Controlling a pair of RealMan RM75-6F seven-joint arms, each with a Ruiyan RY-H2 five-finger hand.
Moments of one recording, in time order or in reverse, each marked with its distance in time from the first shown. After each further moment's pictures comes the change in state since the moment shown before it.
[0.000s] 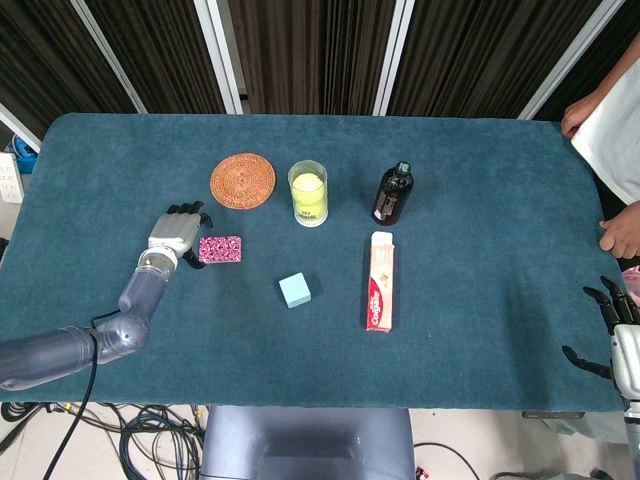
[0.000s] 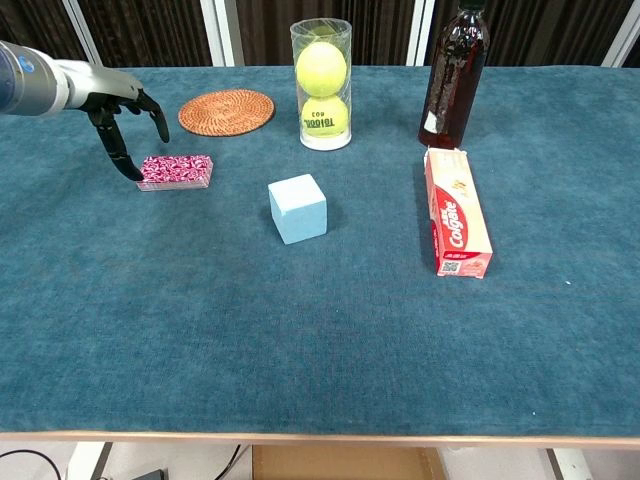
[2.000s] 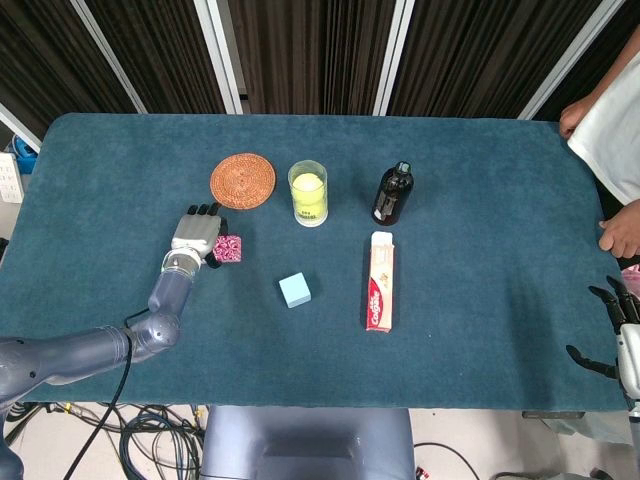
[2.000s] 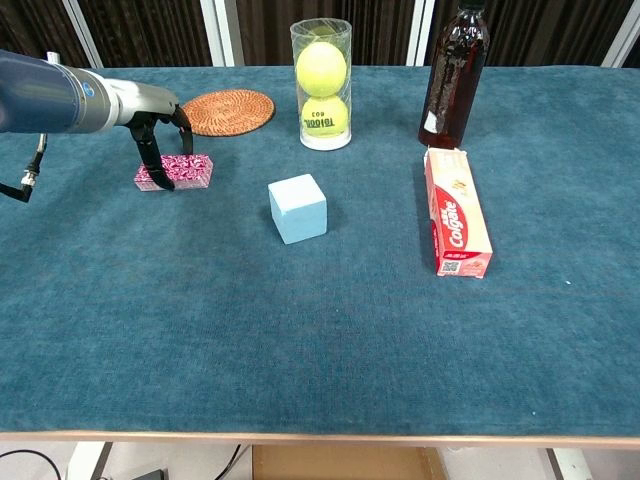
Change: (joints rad) left arm -0.035 -0.134 -0.043 0.109 -0.076 0.027 0.136; right arm -0.002 0.008 0.006 0.004 0.013 -0.012 0.031
